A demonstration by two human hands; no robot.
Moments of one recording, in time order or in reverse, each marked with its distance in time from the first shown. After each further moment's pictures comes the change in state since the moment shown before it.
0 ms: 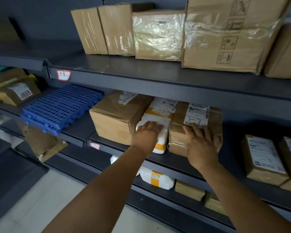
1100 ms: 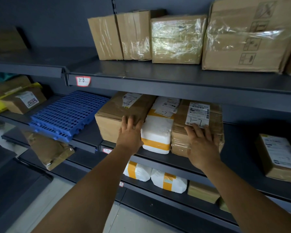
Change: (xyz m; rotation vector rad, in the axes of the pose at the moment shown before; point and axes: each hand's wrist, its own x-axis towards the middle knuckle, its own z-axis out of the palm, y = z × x) left_hand -0.023 -0.100 -0.003 -0.062 0.021 -0.247; right_hand 0.003 -0.052 0.005 0.040 -0.040 0.026
